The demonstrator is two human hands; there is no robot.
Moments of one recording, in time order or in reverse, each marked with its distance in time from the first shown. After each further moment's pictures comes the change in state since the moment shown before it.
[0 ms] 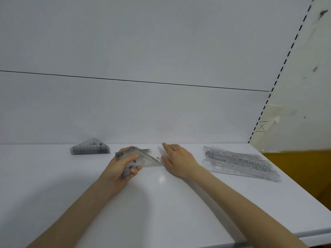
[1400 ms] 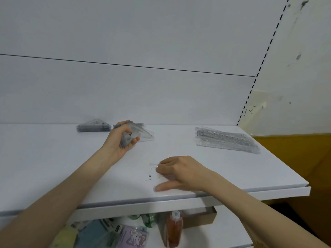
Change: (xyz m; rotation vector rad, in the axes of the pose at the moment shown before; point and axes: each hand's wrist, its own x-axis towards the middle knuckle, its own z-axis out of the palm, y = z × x) left_hand -0.029 0.002 0.010 -0.052 0.082 0.084; right_hand -0.125 -0.051 -0.047 -0.014 -0.076 -0.486
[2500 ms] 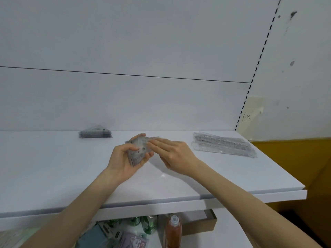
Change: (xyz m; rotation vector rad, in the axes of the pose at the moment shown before) left_hand -0.049 -0.028 0.006 -0.216 -0.398 -0.121; right_hand 0.032 0.032 0.009 -0.316 0.604 -0.164
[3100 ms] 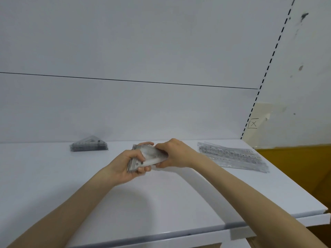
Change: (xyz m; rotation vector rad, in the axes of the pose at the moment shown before) left_hand 0.063 0.032 -0.017 0.288 -0.093 -0.265; right_hand 0.046 0.053 0.020 0.316 -0.697 0.514
